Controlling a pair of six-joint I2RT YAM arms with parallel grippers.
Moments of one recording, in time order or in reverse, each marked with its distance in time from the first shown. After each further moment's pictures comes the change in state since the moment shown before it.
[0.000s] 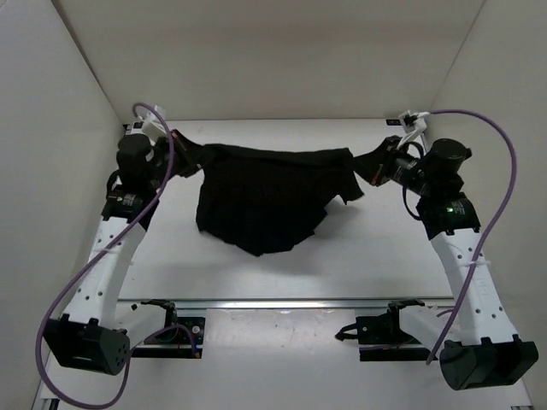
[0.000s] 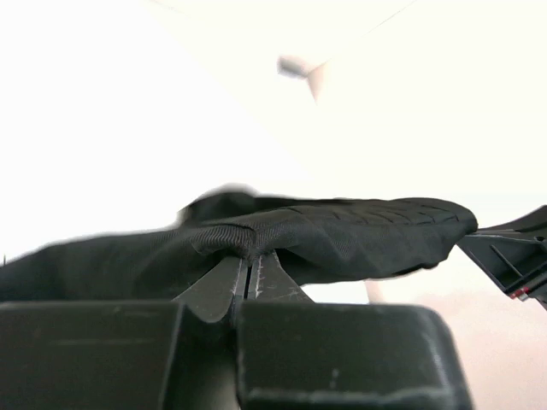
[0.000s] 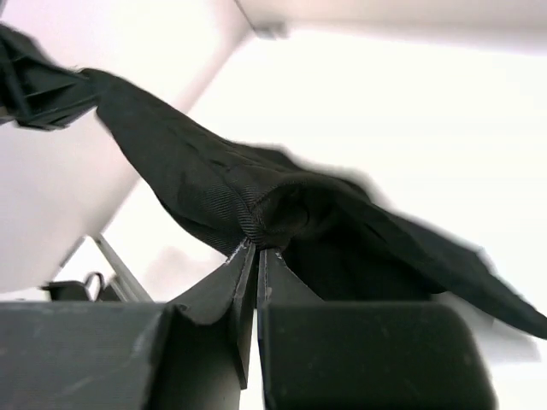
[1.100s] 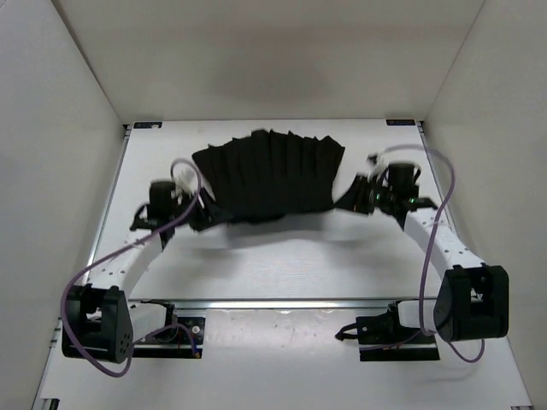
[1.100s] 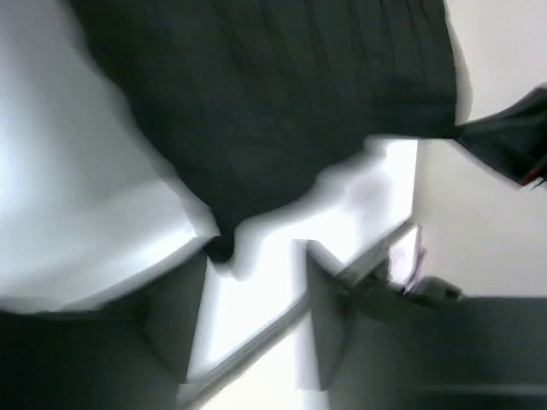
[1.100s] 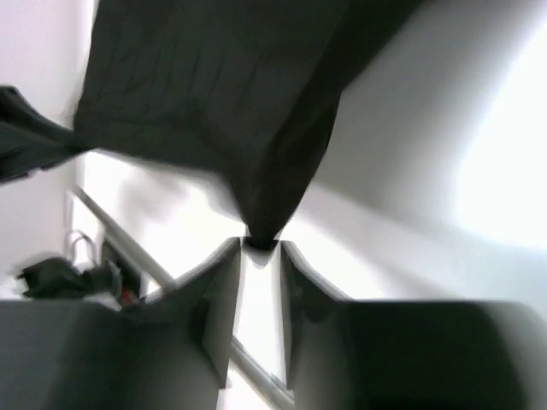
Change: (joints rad) left arm 0.052 0.086 -0.314 0.048 0.206 0.082; right arm -0.015 0.298 -0.127 0.003 -0.011 0.016
